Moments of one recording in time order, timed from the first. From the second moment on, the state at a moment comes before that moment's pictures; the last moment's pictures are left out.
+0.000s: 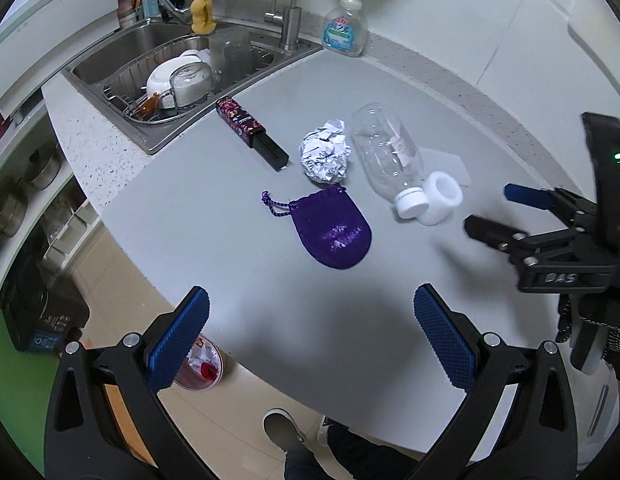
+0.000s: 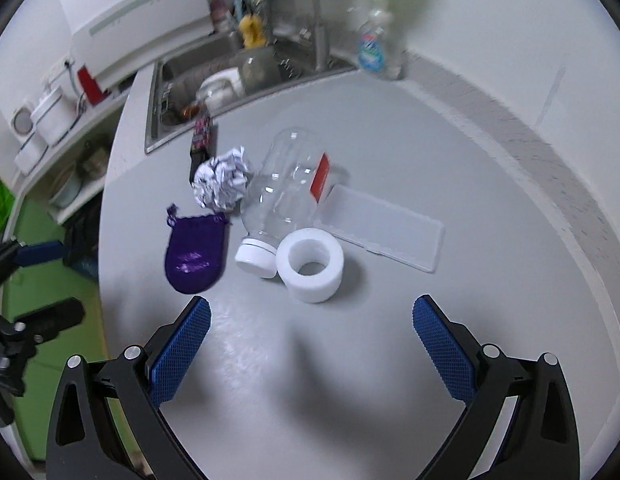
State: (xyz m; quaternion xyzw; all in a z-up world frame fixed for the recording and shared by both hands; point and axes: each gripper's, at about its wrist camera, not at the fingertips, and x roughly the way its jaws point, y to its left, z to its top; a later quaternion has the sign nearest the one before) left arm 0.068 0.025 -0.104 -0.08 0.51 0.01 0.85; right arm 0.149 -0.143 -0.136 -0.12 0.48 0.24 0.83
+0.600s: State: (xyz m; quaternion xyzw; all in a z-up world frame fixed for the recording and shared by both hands) left arm 0.082 0.039 -0.130 -0.11 0.54 0.04 0.84; right arm 0.174 -0.122 -0.171 -0.16 0.50 0.31 0.79
